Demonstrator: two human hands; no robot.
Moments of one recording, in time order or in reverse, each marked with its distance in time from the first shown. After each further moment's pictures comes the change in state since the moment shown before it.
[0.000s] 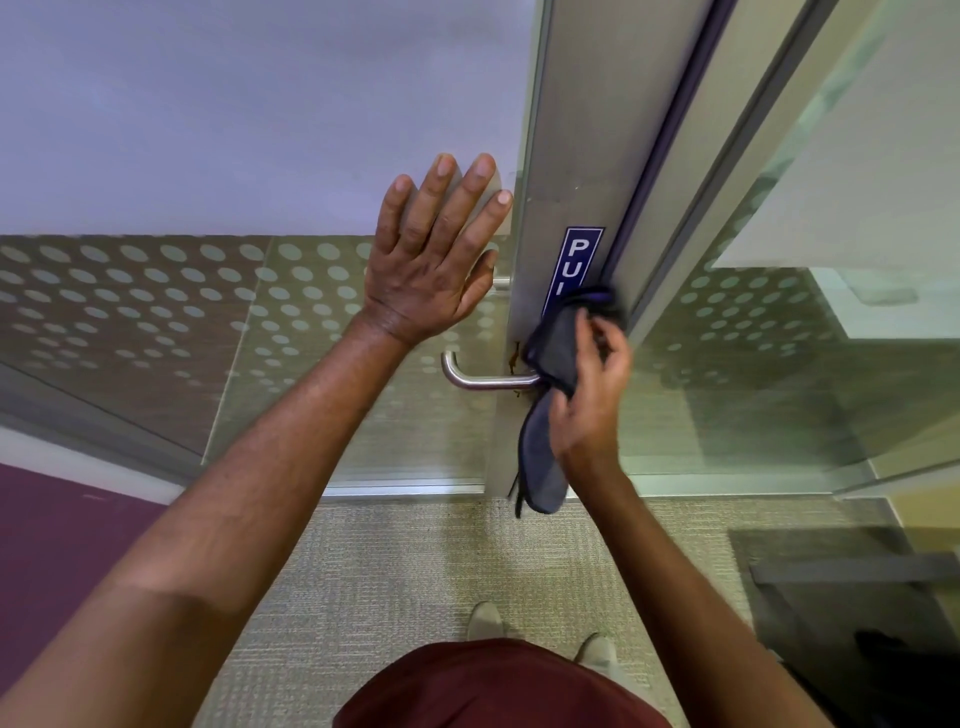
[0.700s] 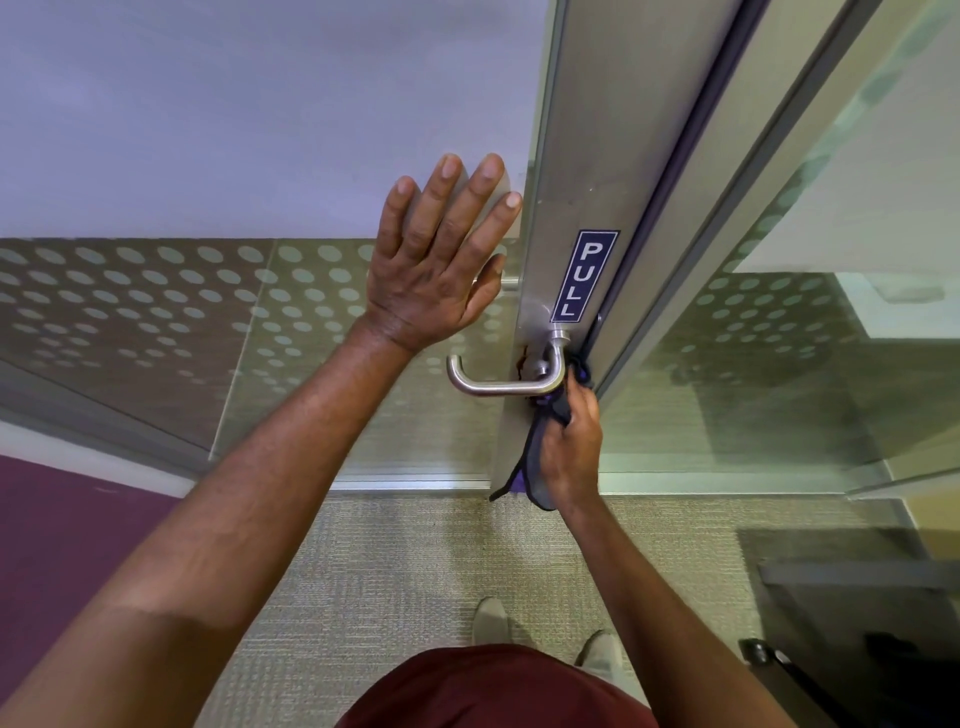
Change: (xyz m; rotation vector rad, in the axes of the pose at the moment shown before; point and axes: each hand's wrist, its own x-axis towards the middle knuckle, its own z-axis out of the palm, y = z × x) left_hand -0.002 0.001 0.004 -0.013 0.021 0.003; right_hand -0.030 0.043 0.041 0.169 -0.142 0.480
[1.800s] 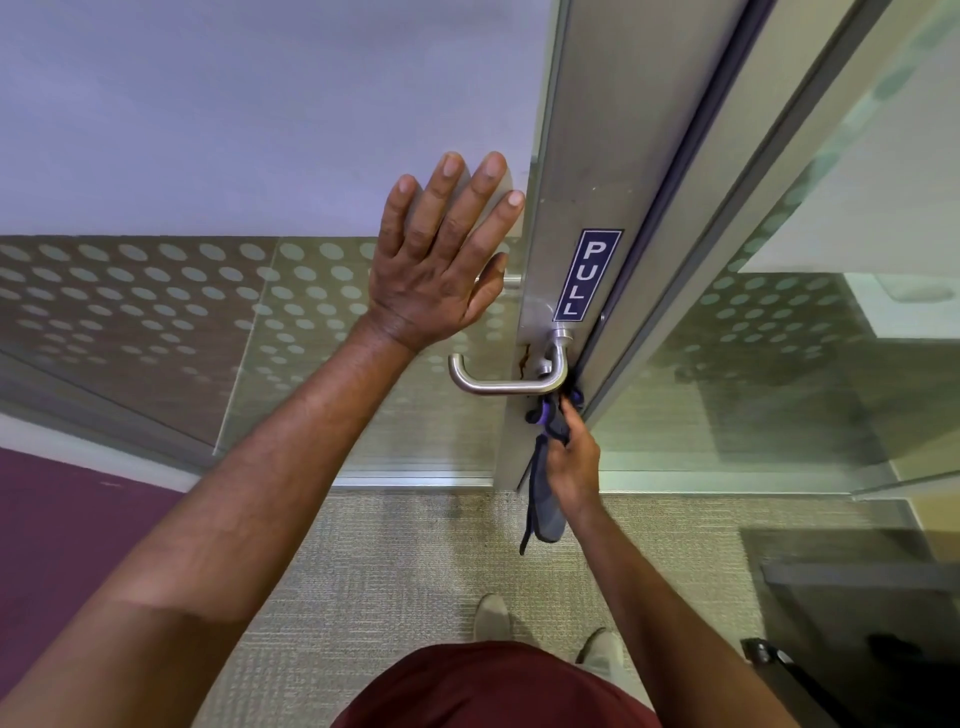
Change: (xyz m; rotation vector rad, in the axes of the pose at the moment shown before) left_hand 0.001 -0.002 0.003 -0.009 0.011 -0.005; right_hand 0.006 0.045 0.003 0.064 -0.112 0.184
